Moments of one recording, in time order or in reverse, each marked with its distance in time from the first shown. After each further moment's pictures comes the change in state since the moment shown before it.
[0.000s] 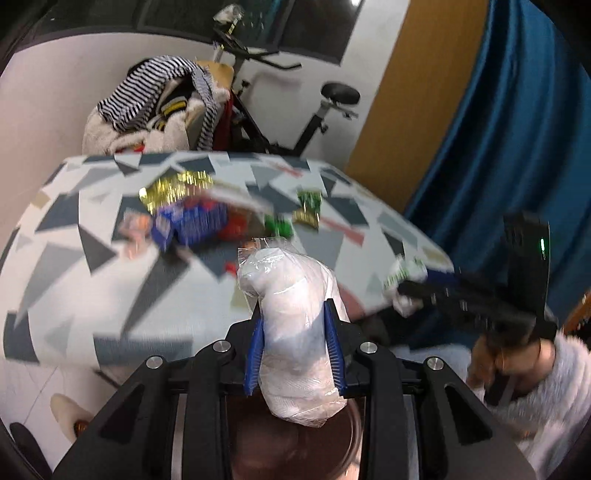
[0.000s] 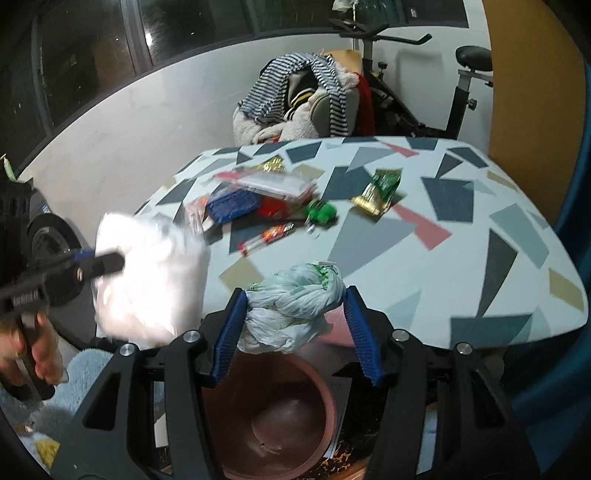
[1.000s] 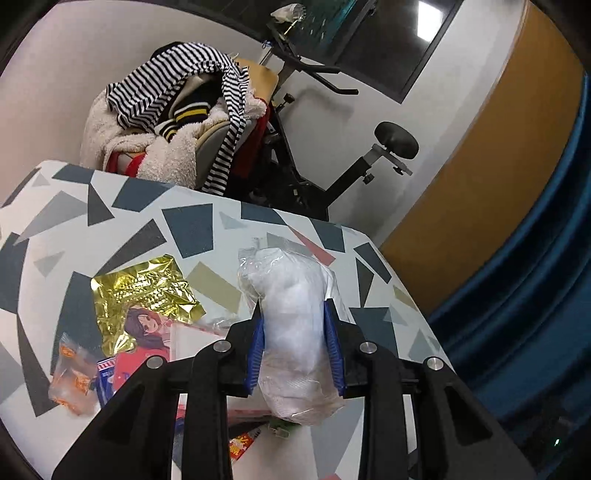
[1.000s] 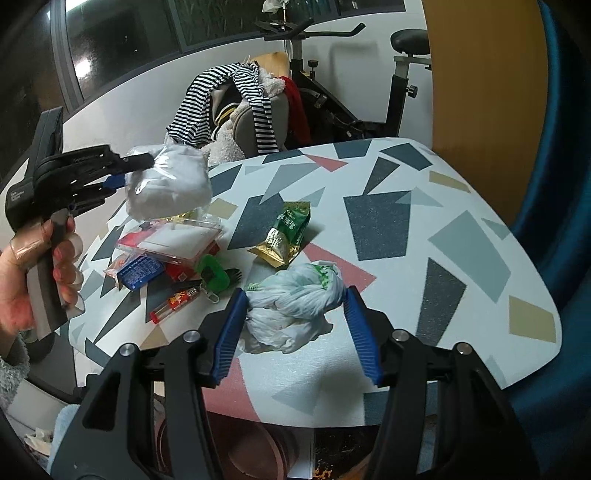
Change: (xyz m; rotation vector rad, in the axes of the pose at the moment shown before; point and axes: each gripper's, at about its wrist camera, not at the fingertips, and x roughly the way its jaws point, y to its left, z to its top) left arm 0.152 0.051 0.217 -0.247 -0.087 0.031; right arm 0.027 -0.097 0.071 0.159 -0.018 -0.168
